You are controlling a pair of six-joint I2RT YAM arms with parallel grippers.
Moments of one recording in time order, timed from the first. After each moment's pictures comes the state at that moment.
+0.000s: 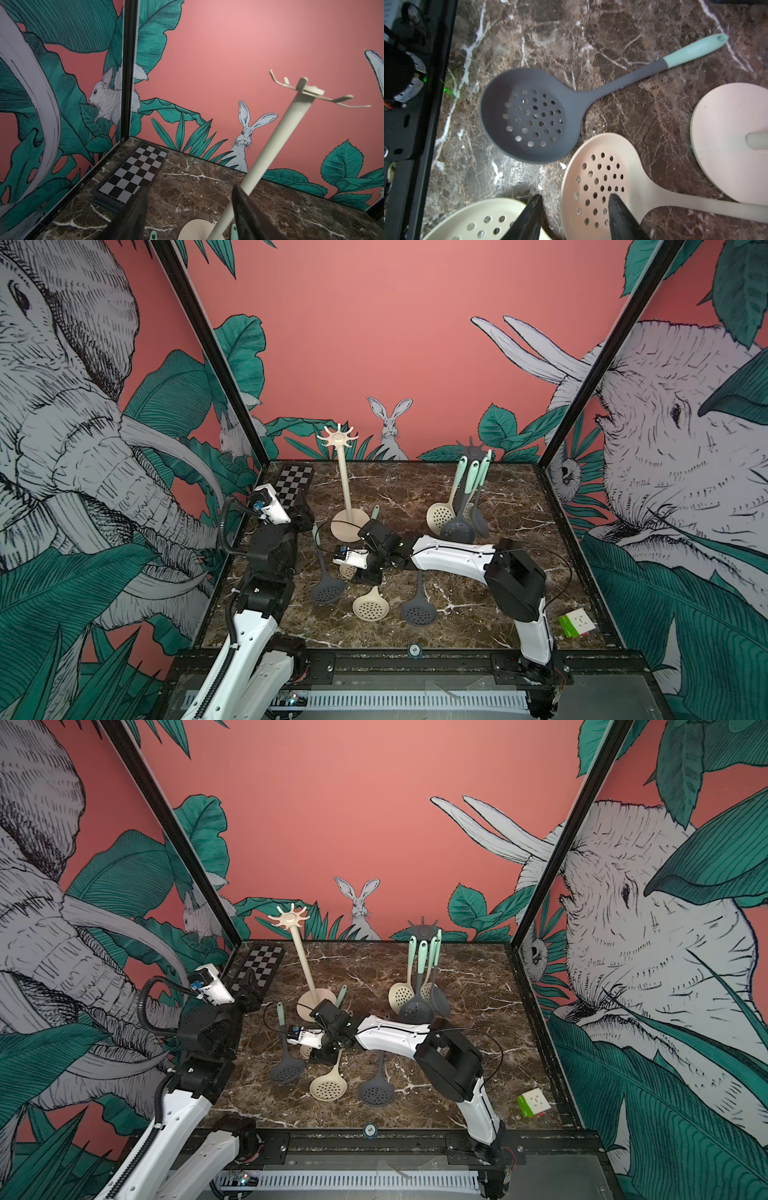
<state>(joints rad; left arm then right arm) -0.22 0.71 0.64 0.11 -0.28 -0.27 1.03 2.05 1.51 -0.40 -0.32 -0.41</state>
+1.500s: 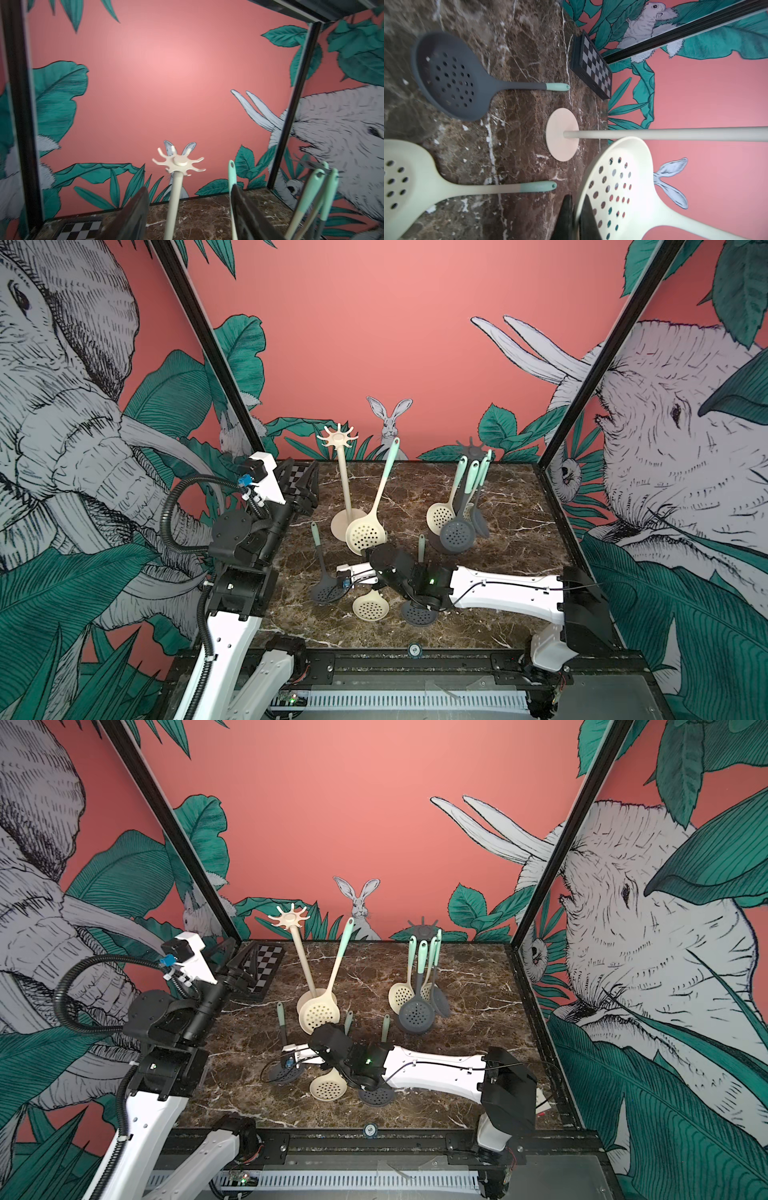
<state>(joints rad) -0.20 0.78 1.03 0.02 0.23 -0.19 1.27 1.64 1.19 -0.07 0.48 -1.01</state>
